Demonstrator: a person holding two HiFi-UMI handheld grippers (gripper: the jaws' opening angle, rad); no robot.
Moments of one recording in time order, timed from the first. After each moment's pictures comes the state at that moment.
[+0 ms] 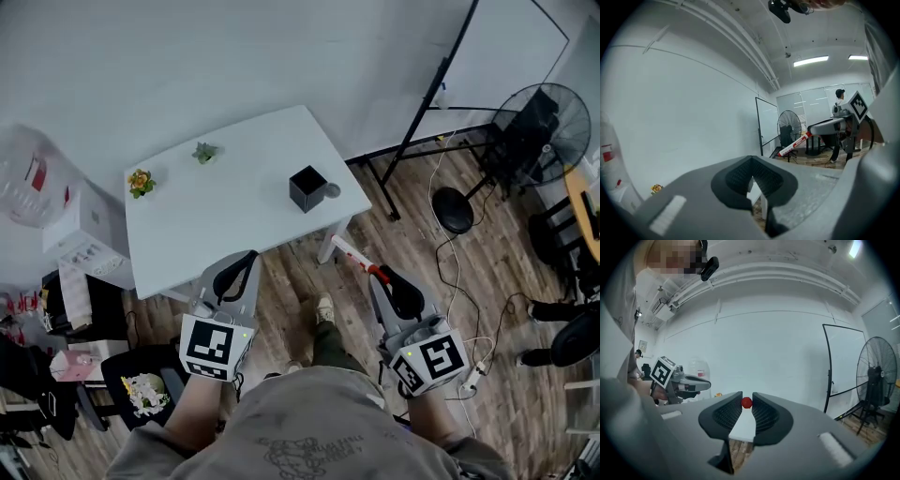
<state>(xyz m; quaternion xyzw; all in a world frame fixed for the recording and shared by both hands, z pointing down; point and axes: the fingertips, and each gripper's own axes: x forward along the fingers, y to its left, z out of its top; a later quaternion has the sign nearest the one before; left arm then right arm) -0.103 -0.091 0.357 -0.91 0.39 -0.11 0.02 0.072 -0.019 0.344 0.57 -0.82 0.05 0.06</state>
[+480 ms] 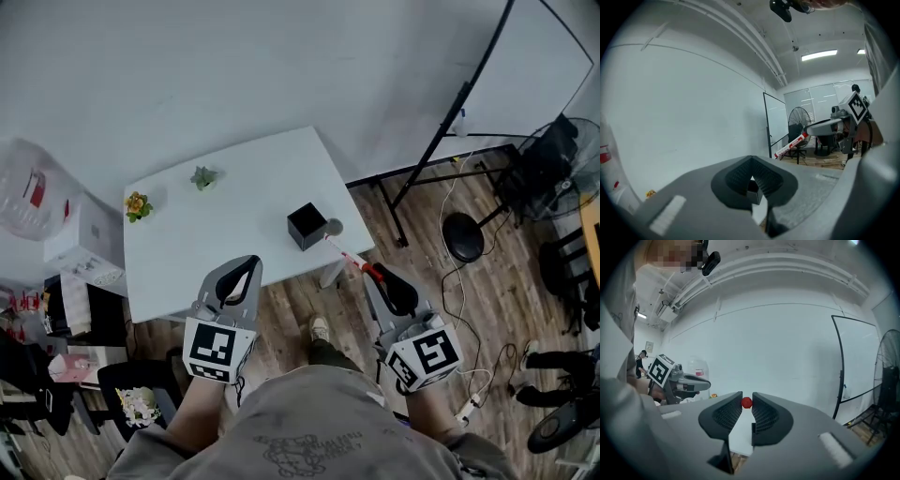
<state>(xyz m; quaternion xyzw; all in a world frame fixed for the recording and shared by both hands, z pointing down) -0.053 -0.197 0.361 -0.90 0.43 -0.12 0.00 0.119 -0.149 0.346 0.52 -0.85 0.05 0.07</state>
